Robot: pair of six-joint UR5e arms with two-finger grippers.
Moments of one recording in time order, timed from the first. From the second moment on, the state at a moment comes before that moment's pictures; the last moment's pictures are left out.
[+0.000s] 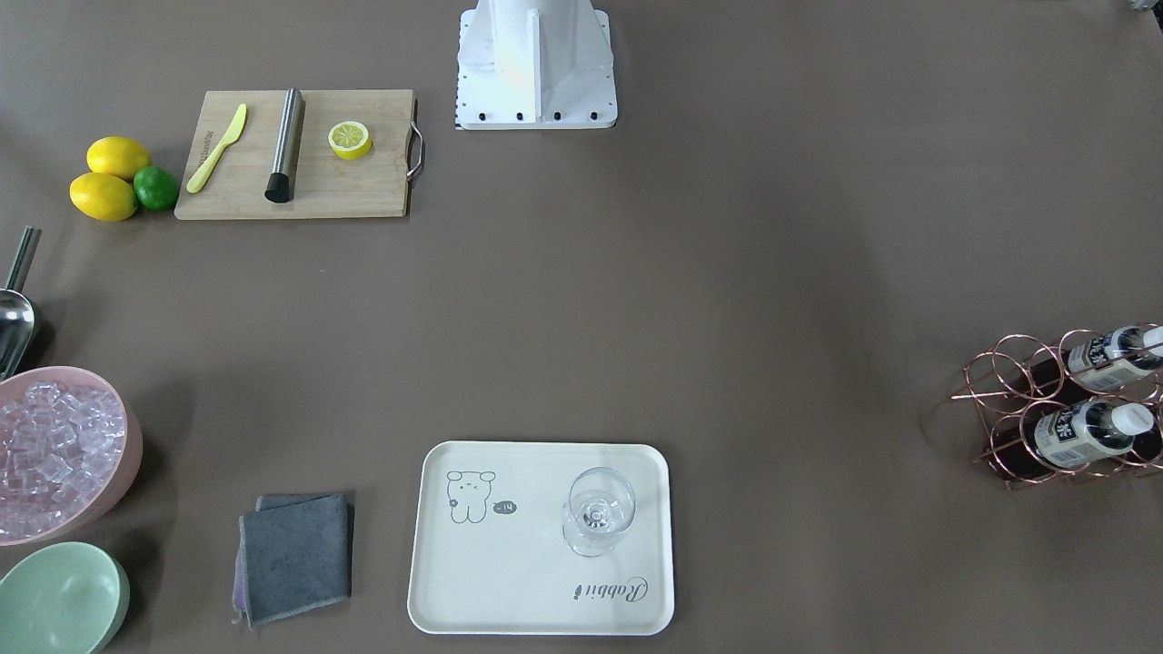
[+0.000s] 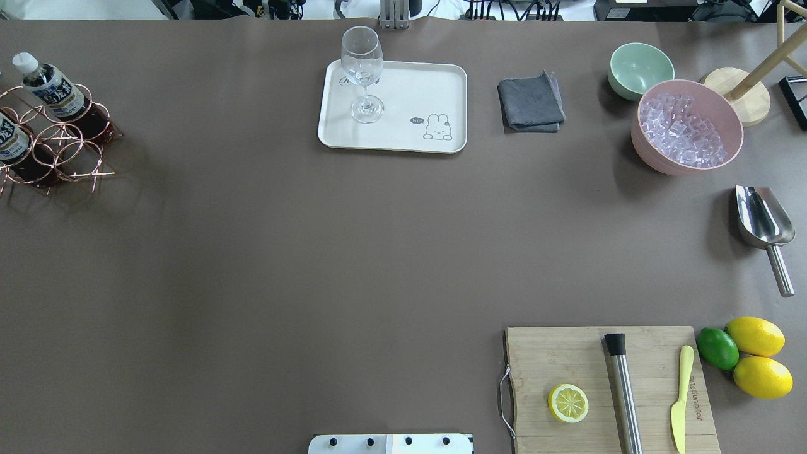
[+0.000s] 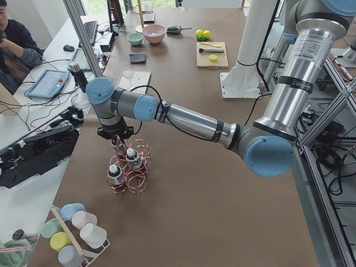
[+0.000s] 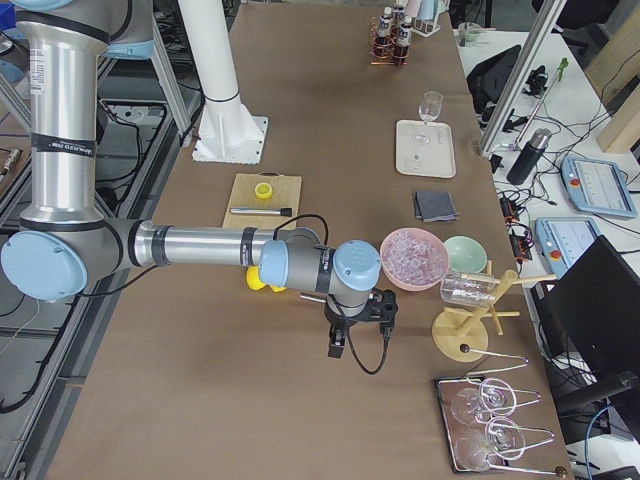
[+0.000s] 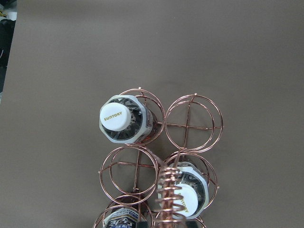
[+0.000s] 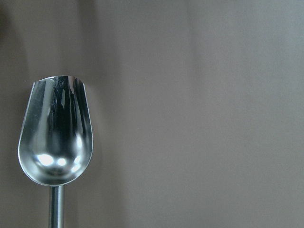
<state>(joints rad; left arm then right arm) -1.54 -1.91 -1.56 -1.44 -2.46 1.28 1.58 -1.66 1.68 -1.68 2.34 0.03</state>
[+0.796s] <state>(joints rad) -1.53 -1.96 -1.82 -1.28 -2.45 1.16 1.53 -1.62 1.78 -1.65 2.39 0.04</state>
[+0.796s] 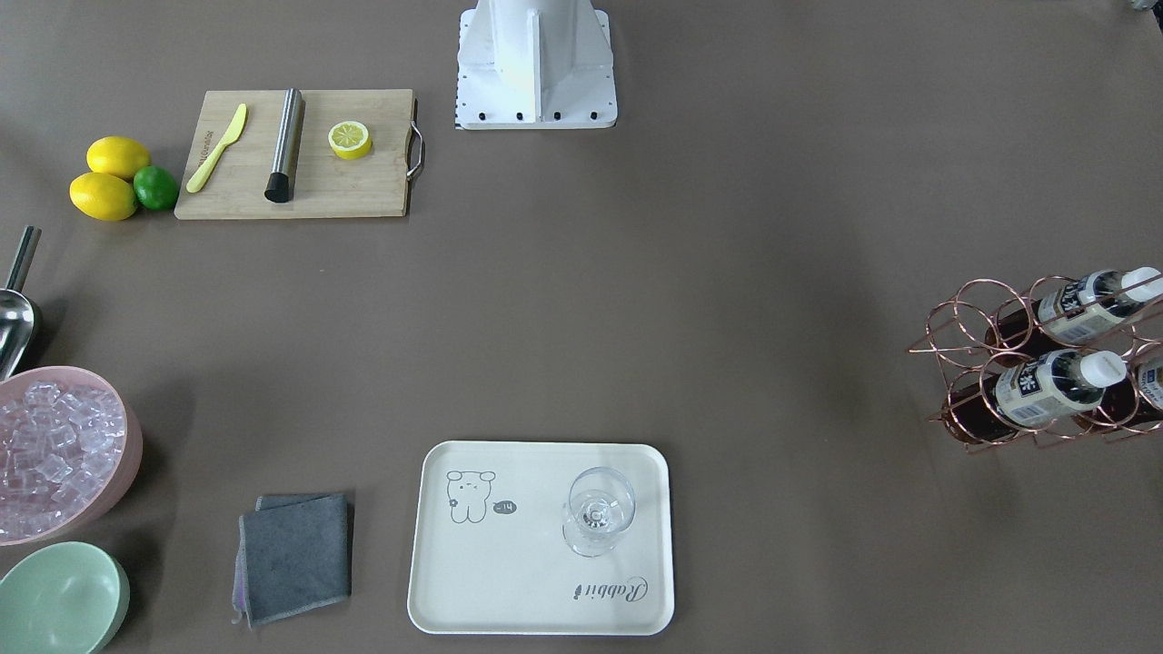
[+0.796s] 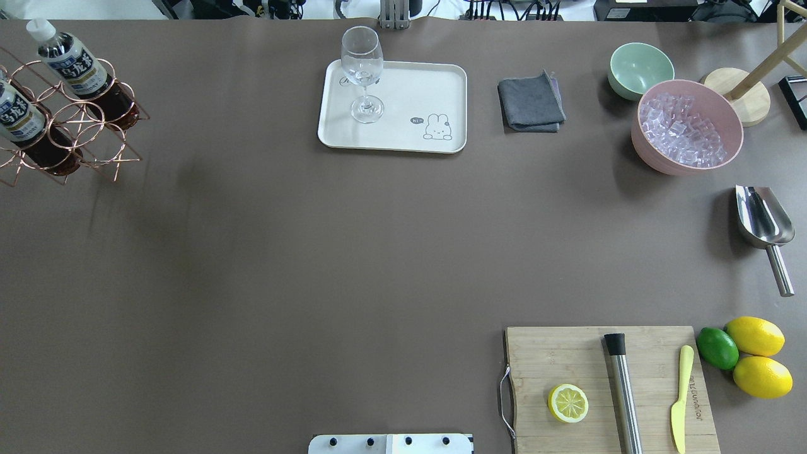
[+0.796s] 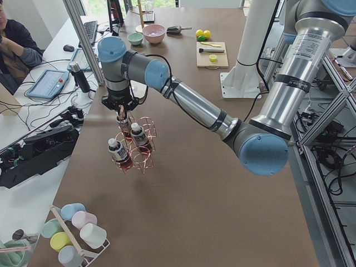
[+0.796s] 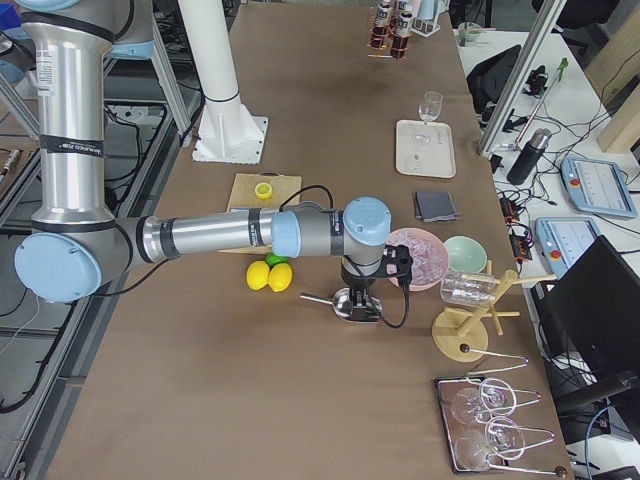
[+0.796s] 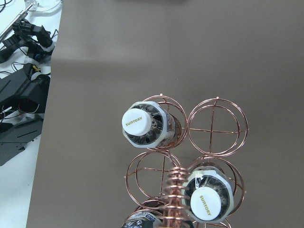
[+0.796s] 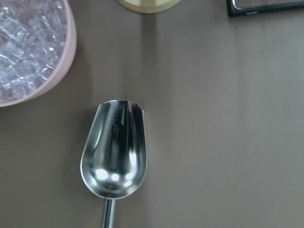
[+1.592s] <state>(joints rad) -1.21 -2.17 -1.99 -1.27 -2.36 0.76 1.27 -1.45 1.98 -1.41 2.37 0.36</state>
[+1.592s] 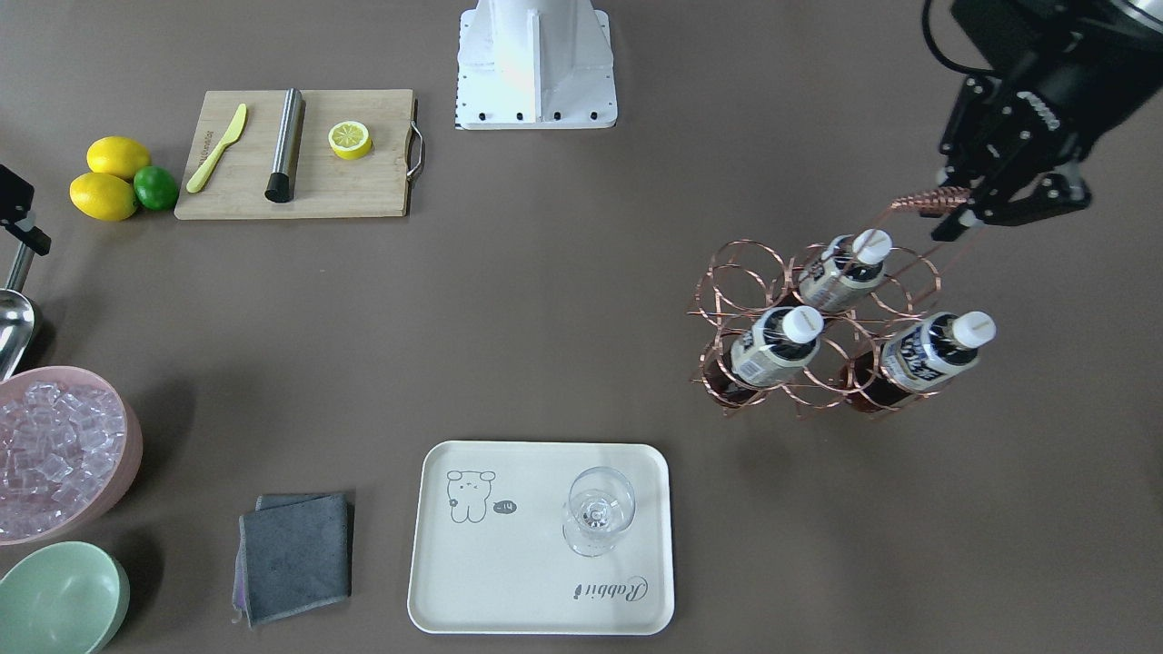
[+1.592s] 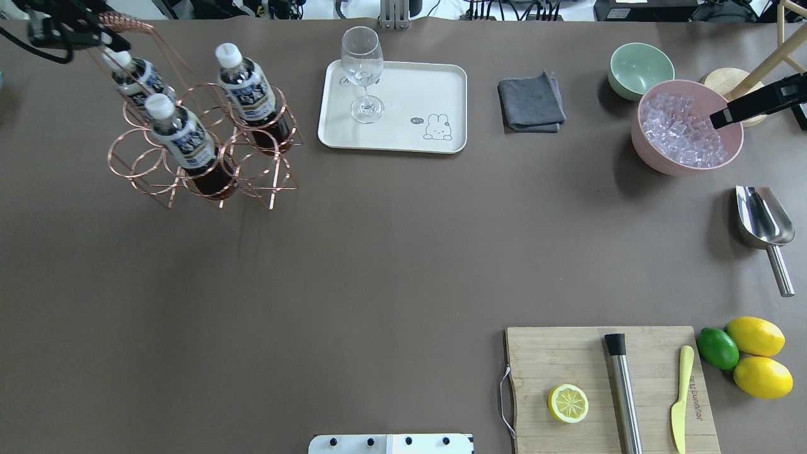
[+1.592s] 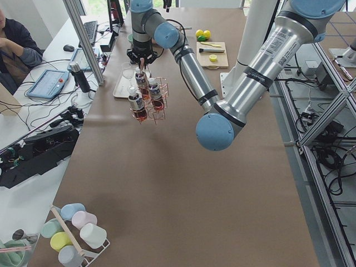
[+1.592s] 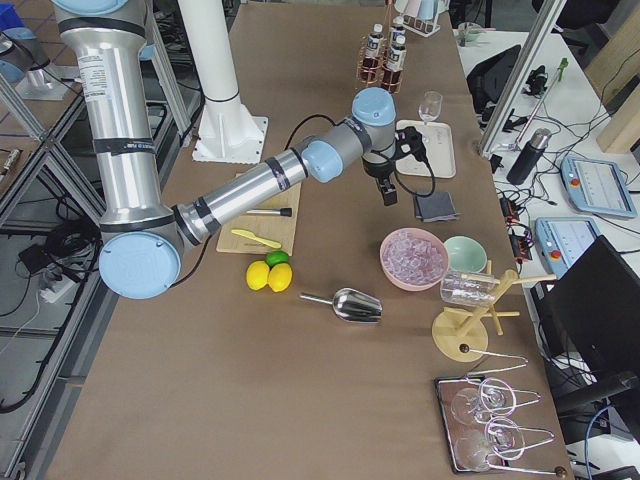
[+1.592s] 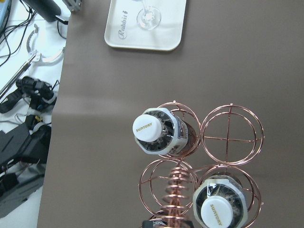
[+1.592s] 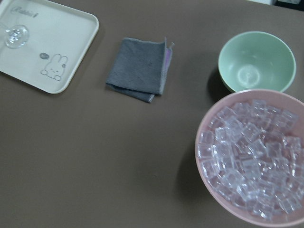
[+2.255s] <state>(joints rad) -0.88 -2.36 -2.01 -1.27 -2.17 0.41 1.18 -1.45 1.98 -0.80 2.27 0.62</state>
